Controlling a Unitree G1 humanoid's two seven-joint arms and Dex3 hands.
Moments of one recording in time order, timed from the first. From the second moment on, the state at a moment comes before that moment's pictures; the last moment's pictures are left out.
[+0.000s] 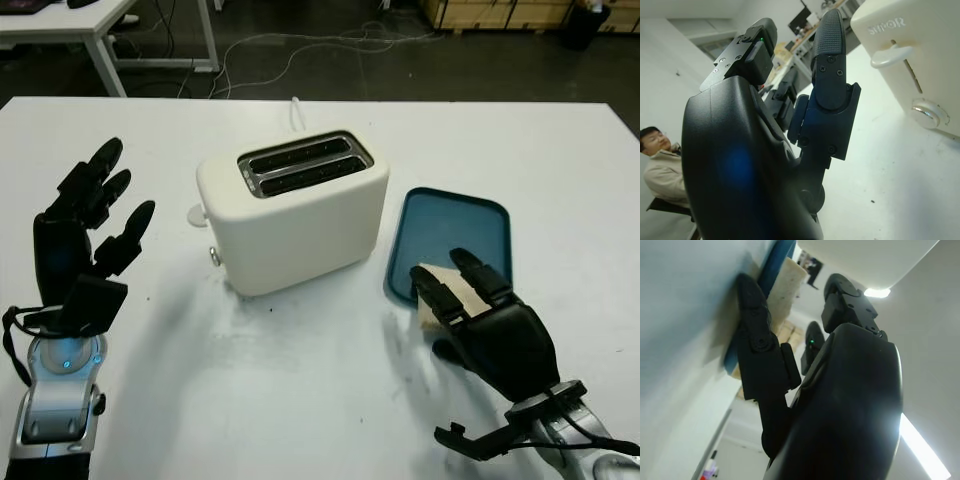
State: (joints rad) left arm -0.05 0.15 0.14 -0.21 0.26 -0.18 0.18; right arm 0.22 -0.73 0.07 0.03 -1.19 -0.29 -0.57
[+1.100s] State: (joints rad) left arm -0.04 0.14 0.14 -0.22 0.24 -0.20 0.17; right arm 0.12 -0.75 0.11 0.06 -1.15 -0.22 -0.82
